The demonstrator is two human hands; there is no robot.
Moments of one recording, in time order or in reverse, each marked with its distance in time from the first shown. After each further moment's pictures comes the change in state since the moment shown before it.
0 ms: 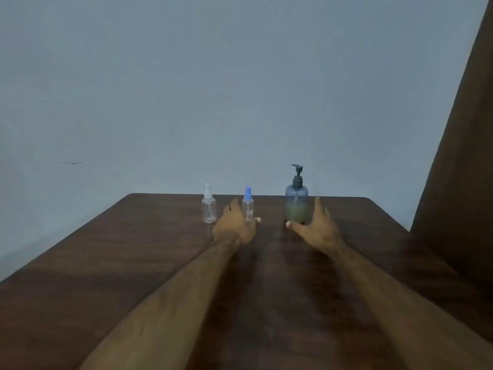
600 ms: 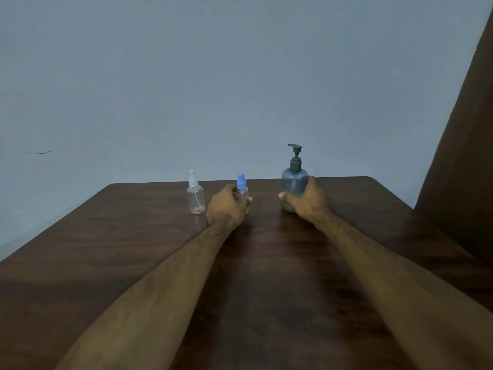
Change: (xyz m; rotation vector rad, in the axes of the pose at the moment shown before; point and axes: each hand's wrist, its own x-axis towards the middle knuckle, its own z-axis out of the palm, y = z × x) left_hand 0.050 -0.009 0.028 -0.145 0.055 -0.058; right_hand 0.063 0.008 0.025 0.193 0.081 0.065
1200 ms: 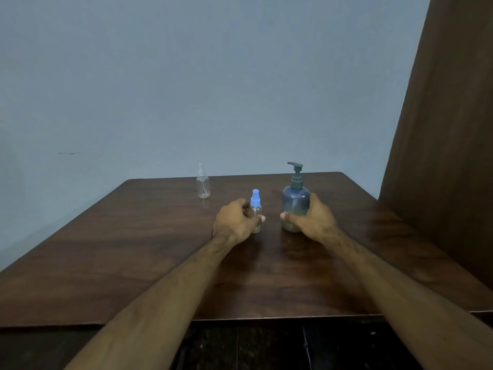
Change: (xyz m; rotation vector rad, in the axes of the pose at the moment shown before) left_hand -0.157 0.020 -0.053 -0.028 -0.138 0.093; right_hand -0.173 0.000 -0.069 -0.052 -0.024 -0.007
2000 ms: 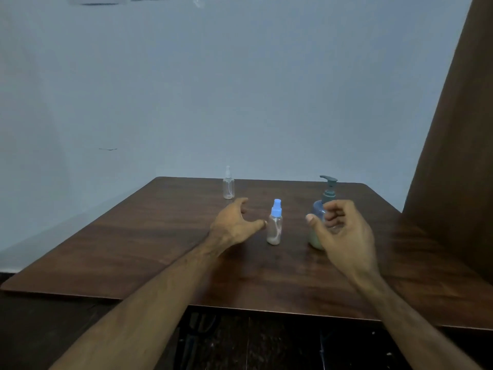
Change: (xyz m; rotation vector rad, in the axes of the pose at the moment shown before) left_hand -0.021 -0.035 -0.055 -0.044 -0.017 -0.029; right_hand -0.107 -0.045 -0.009 0.144 0.317 -0.317
